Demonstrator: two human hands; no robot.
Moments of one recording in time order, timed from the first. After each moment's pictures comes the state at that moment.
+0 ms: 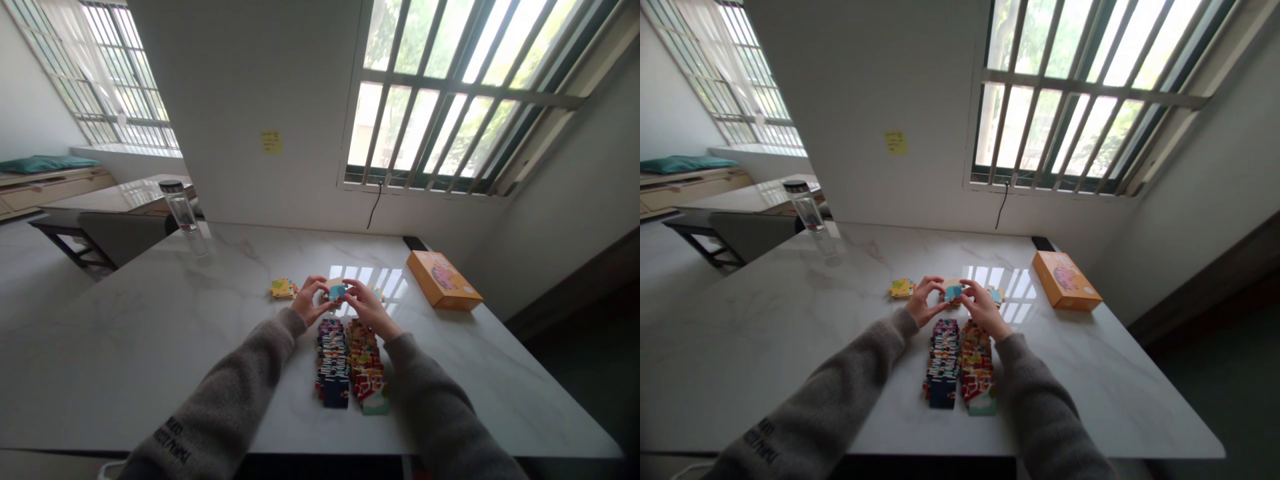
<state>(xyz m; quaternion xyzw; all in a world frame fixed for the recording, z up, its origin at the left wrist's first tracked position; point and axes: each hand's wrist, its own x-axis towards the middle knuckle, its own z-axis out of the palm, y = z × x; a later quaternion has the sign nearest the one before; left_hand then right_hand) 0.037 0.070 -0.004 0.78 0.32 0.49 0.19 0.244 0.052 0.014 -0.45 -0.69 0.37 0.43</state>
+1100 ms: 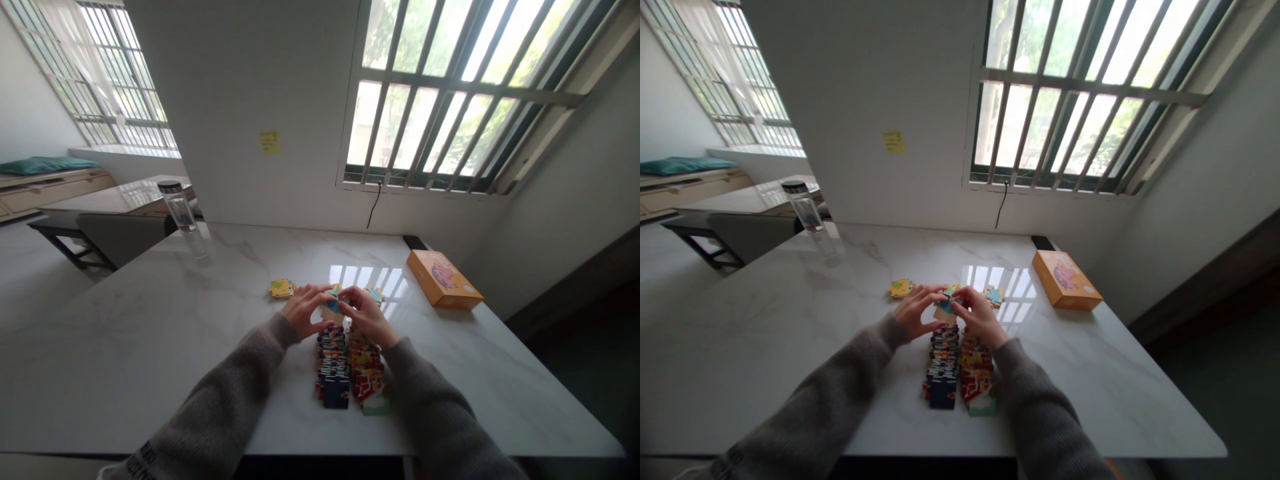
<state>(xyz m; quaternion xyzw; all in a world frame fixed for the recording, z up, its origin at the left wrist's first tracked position) 0.013 0.043 0.024 0.89 0.28 0.36 0.03 0.231 0.026 0.024 -0.40 -0.67 0.41 0.47</state>
